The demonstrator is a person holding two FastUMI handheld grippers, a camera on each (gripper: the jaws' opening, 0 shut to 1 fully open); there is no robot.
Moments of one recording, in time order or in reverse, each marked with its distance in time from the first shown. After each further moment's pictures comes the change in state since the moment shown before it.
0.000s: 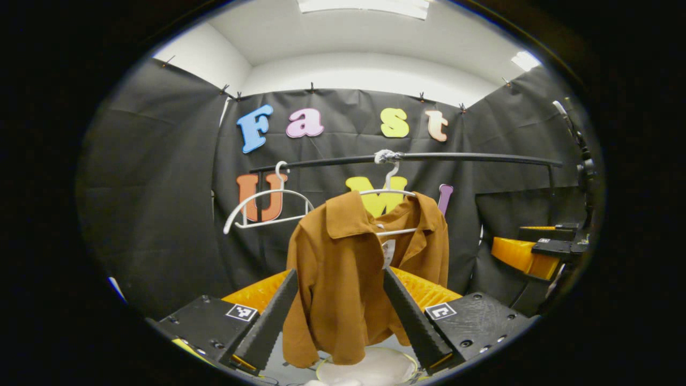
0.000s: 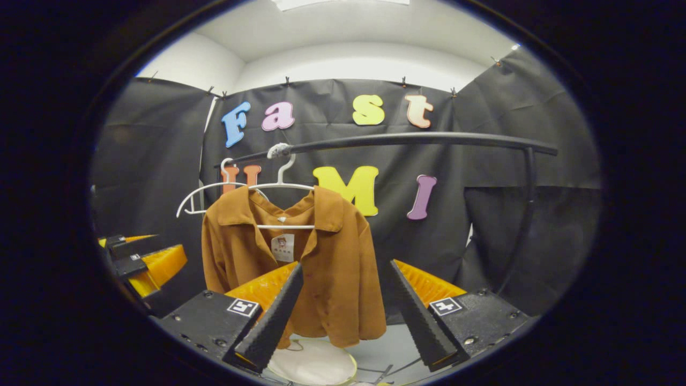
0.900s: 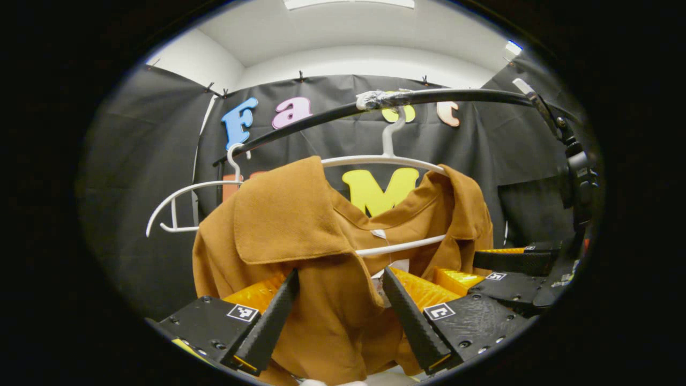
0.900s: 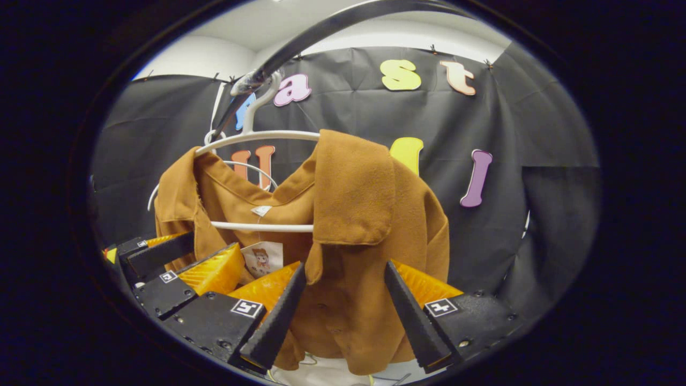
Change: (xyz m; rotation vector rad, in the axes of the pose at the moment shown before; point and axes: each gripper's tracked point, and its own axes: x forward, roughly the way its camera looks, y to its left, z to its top) left arm 0.165 -0.025 -0.026 0.056 -0.016 0.078; right arm 0.203 0.040 -0.032 0.027 0.094 0.154
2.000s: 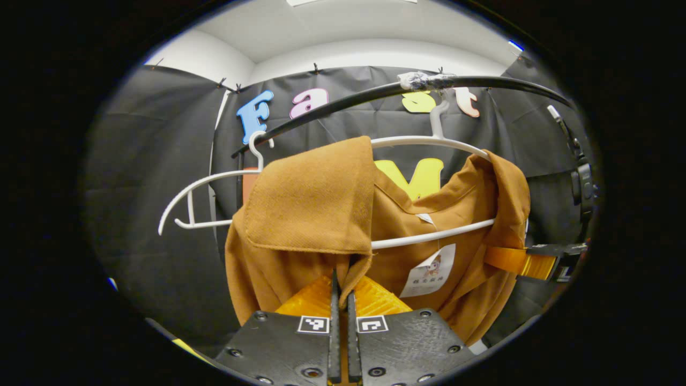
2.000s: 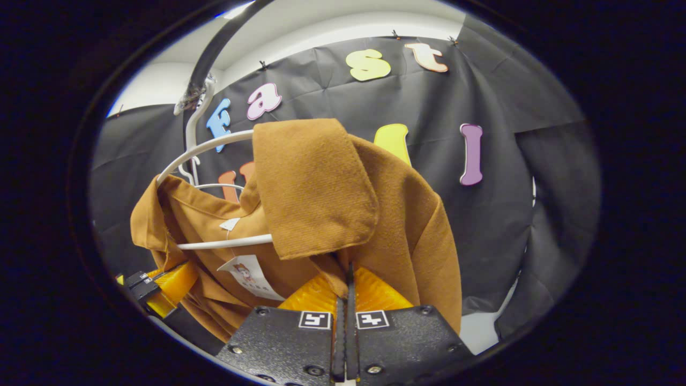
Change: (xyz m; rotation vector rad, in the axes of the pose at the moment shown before) left arm 0.016 0.039 -0.012 -0.020 0.054 0.057; right arm 0.034 -0.013 0.000 0.214 0.005 0.075
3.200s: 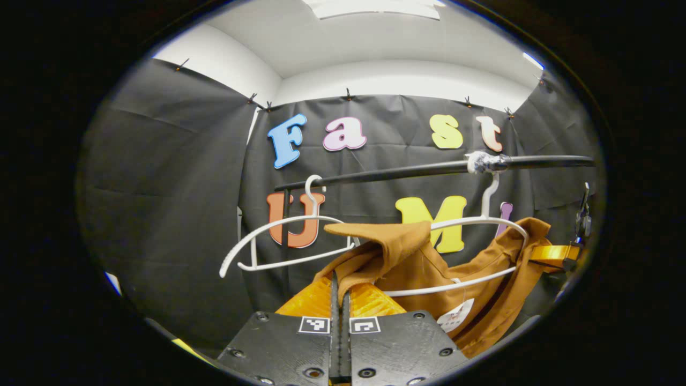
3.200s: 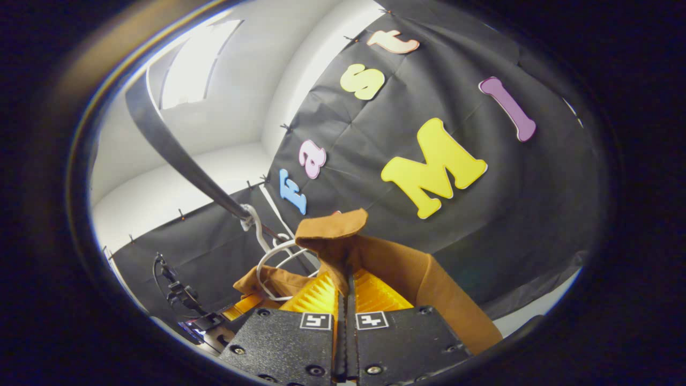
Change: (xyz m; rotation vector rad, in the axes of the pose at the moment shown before) left arm -0.032 0.092 0.075 -0.055 -0.156 0.120; right arm -0.055 -0.016 0.081 0.413 -0.126 0.521
